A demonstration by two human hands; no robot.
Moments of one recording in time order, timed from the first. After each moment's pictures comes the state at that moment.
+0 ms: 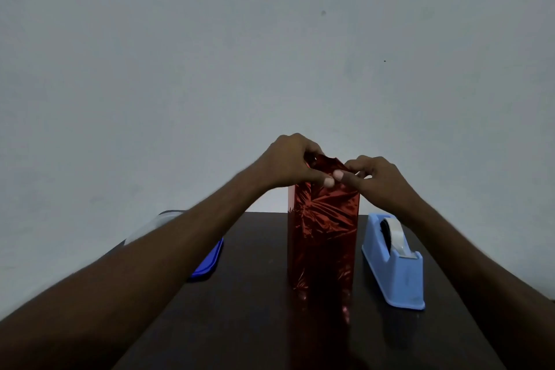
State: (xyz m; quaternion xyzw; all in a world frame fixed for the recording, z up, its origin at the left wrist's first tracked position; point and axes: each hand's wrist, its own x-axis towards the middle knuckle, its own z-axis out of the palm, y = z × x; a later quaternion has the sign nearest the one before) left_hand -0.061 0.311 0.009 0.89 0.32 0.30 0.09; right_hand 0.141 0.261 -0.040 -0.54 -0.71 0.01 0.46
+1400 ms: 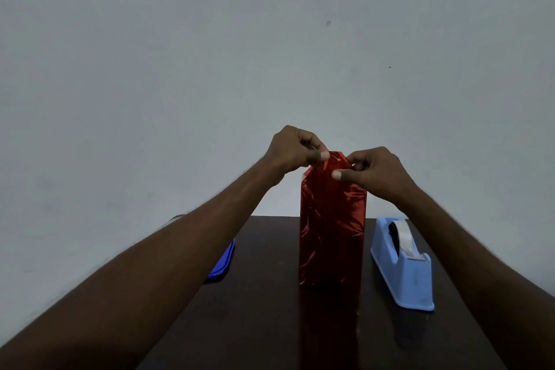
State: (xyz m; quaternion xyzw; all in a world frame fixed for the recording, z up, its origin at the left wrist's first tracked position) left_hand -0.060 0.330 0.017 0.80 0.32 0.44 0.25; right_hand 0.131 0.268 -0.019 -0.57 -0.67 0.02 0.47
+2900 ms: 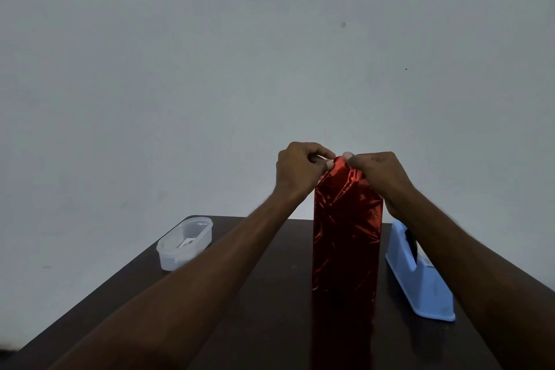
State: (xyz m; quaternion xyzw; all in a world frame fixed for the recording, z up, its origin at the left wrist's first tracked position) left_hand -0.061 0.313 -0.017 0.73 0.34 0.56 0.18; right_hand 0.107 0.292 -0.025 -0.52 -0.57 0.18 0.61
